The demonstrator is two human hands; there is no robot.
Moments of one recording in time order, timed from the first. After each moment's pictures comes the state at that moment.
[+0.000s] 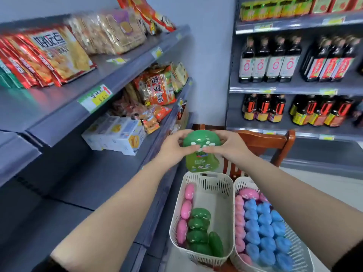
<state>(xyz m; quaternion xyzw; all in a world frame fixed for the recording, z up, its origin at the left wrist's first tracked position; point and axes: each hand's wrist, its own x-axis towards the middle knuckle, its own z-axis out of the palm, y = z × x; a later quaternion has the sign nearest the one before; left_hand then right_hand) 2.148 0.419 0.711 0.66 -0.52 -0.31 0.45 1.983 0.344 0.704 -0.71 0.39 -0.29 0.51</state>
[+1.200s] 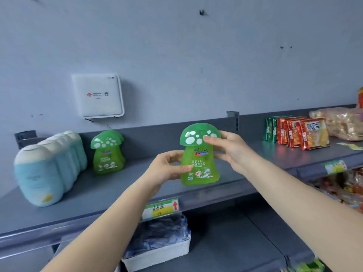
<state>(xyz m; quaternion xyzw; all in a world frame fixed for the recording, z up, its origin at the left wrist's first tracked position) 2.201 0.976 0.919 0.73 -0.24 -0.01 0.64 2.185 0.784 0.955 -0.67 -0.12 -0.09 0.73</state>
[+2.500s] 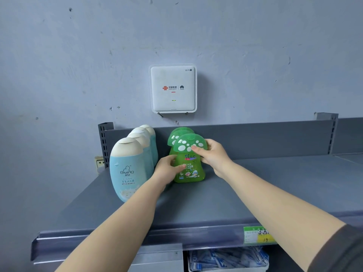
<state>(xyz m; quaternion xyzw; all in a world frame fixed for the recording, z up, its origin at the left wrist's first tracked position) 2.301 1.196 0.894 0.83 -0.01 0.15 0.54 2.351 1.047 0.909 -0.67 -0.18 -0.05 0.72</state>
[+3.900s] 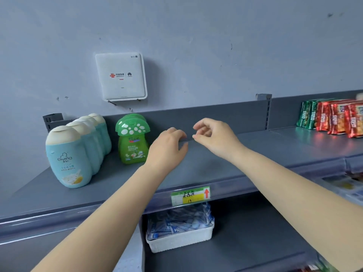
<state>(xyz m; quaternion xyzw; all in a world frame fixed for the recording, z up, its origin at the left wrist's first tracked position) 2.231 1.043 0.920 0.91 -0.18 0.33 0.20 2.232 0.885 0.937 -0.85 -0.21 -0.25 0.41</state>
